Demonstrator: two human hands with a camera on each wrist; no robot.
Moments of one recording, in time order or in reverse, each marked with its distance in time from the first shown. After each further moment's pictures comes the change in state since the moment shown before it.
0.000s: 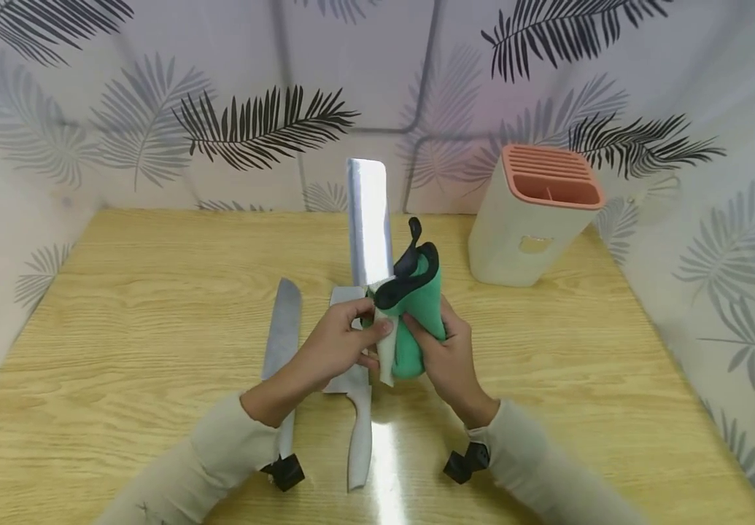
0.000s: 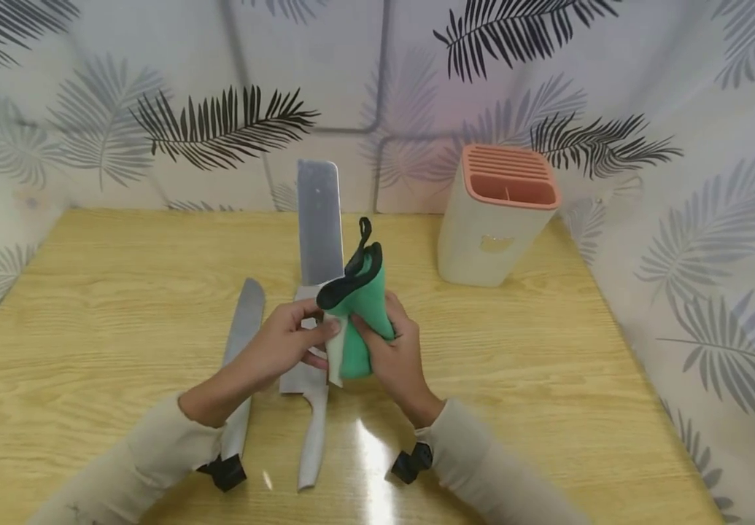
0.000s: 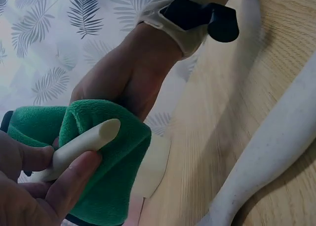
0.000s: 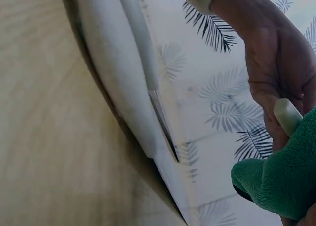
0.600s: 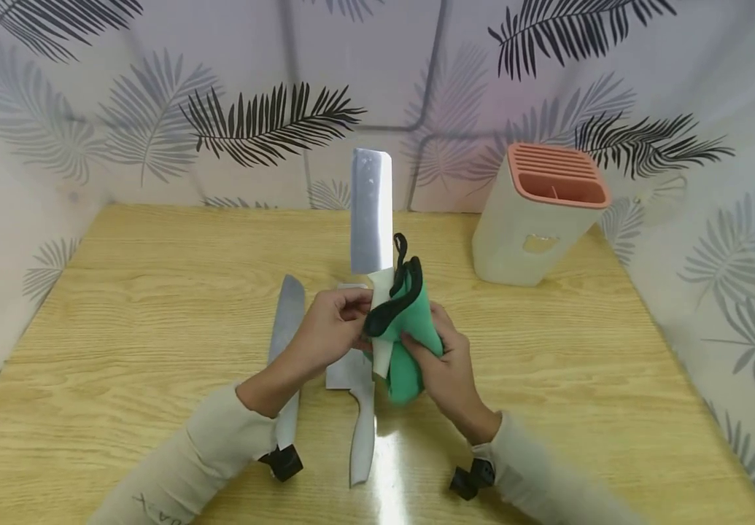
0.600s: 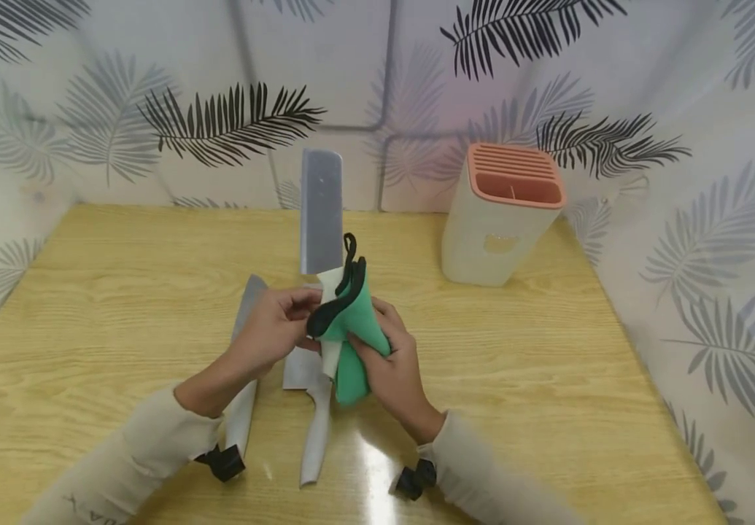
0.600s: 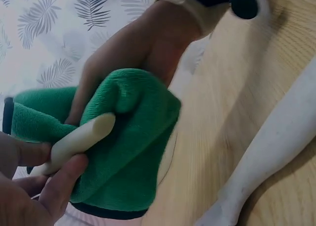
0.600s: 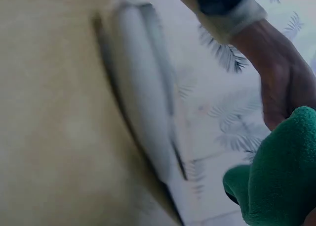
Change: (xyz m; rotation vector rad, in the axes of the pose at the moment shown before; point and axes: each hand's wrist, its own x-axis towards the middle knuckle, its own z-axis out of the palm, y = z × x) left_hand -0.001 0.004 -0.013 0.043 0.114 0.097; right_hand -0.019 0.000 0.004 -0.052 -0.064 -0.044
